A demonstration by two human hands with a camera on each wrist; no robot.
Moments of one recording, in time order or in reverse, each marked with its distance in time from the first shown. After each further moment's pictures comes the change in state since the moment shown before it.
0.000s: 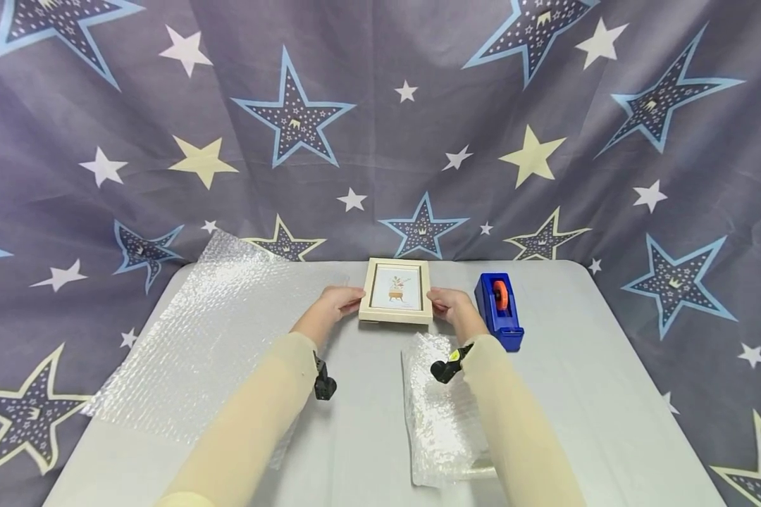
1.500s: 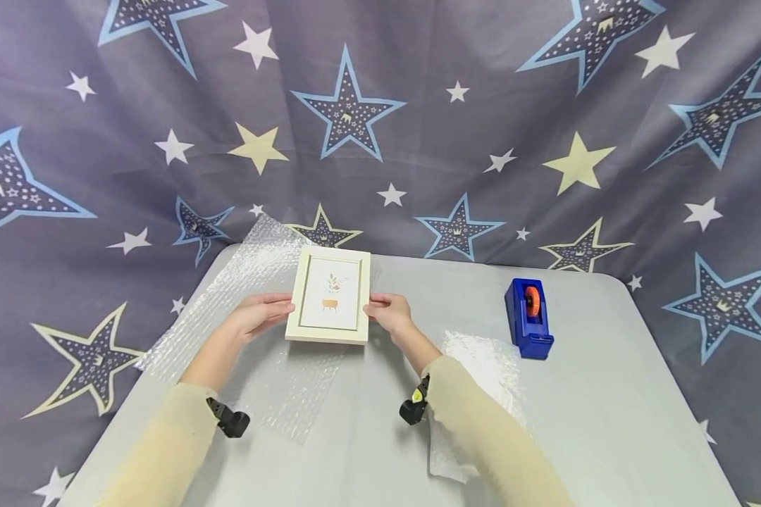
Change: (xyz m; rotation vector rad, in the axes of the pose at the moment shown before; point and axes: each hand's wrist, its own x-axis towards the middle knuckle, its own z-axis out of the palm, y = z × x) left_hand -0.290 0.084 -0.191 0.178 -0.099 0.171; right_hand -0.375 0.021 0.329 -0.404 -0.054 -0.437
